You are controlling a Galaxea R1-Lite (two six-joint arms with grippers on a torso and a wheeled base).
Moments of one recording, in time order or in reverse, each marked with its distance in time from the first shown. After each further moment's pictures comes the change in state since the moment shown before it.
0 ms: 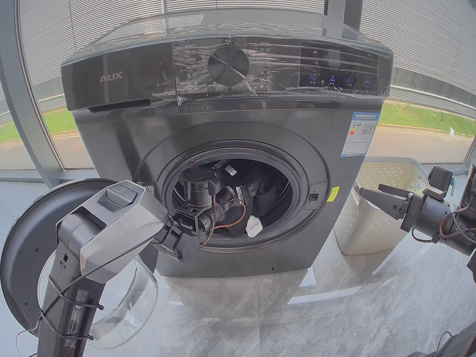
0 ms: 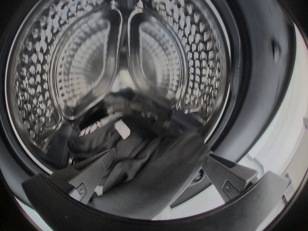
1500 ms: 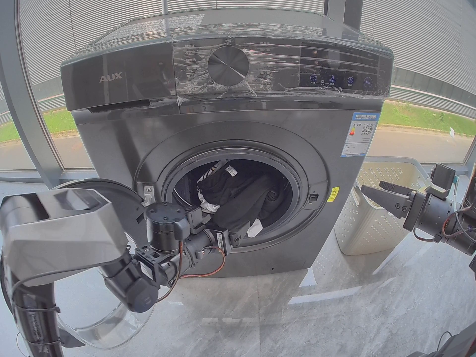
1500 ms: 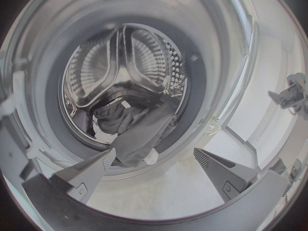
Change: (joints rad) left arm -0.056 -0.311 0.726 -0.264 -0.027 0.057; right arm 0.010 -0.018 -0.003 0.001 0.001 -0.002
